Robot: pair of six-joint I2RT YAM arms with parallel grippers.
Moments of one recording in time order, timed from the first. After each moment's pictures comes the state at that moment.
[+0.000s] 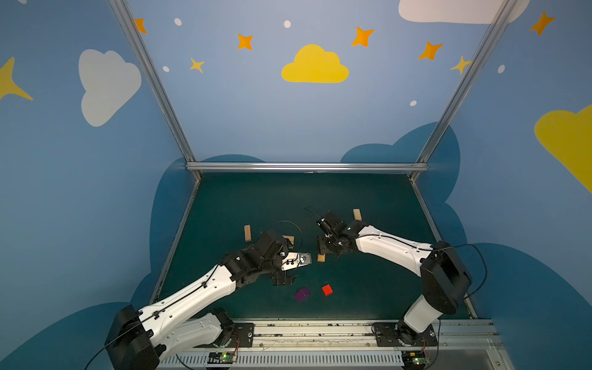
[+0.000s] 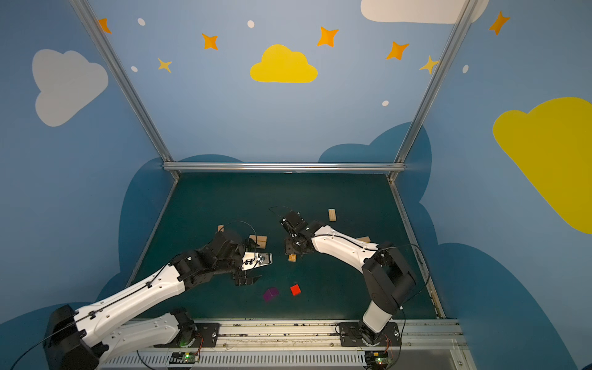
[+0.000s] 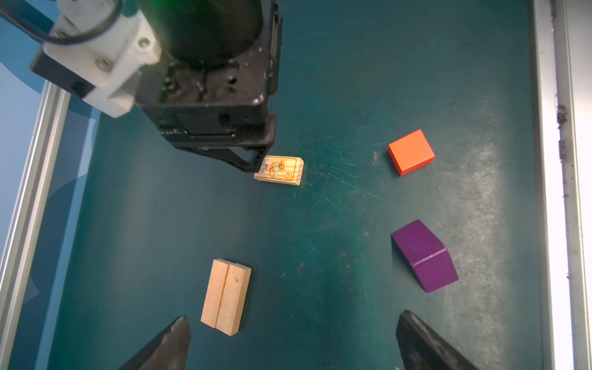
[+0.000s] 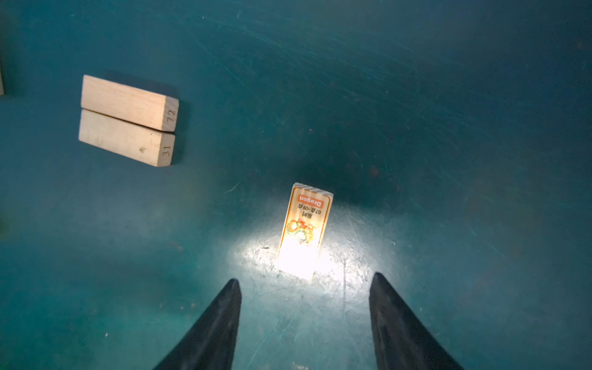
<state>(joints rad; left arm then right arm) -0.79 1.05 0.77 -0.54 0.12 0.73 0.84 1.66 1.16 -0.67 0.10 0.65</state>
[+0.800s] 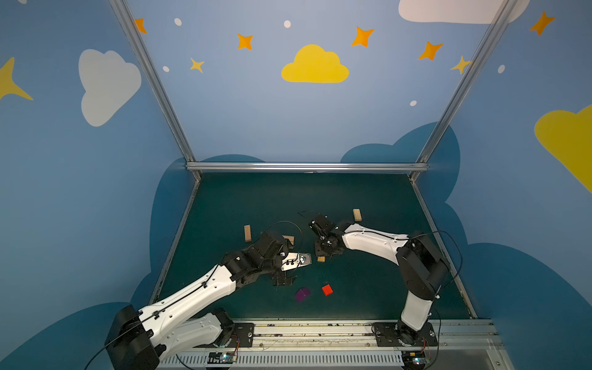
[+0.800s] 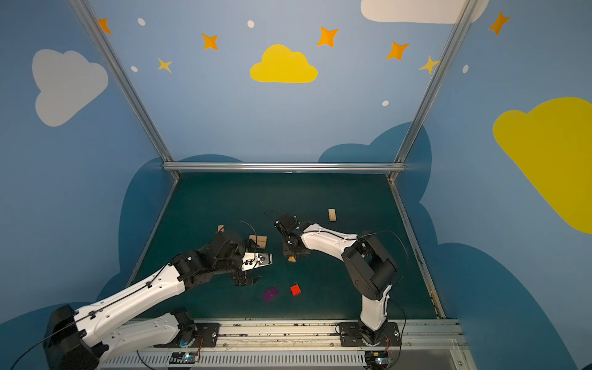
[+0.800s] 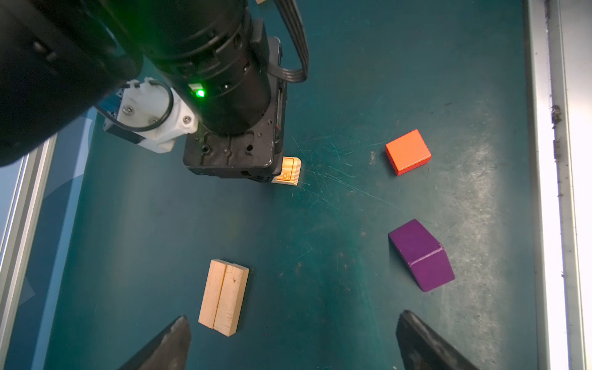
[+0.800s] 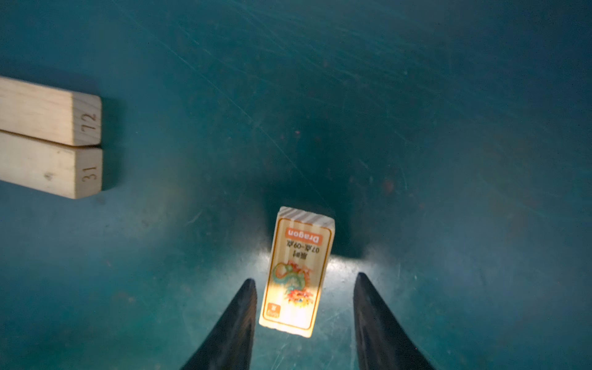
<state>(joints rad) -0.79 1.05 0.77 -0.54 0.12 0.73 0.85 1.83 1.22 -0.67 0.12 0.69</state>
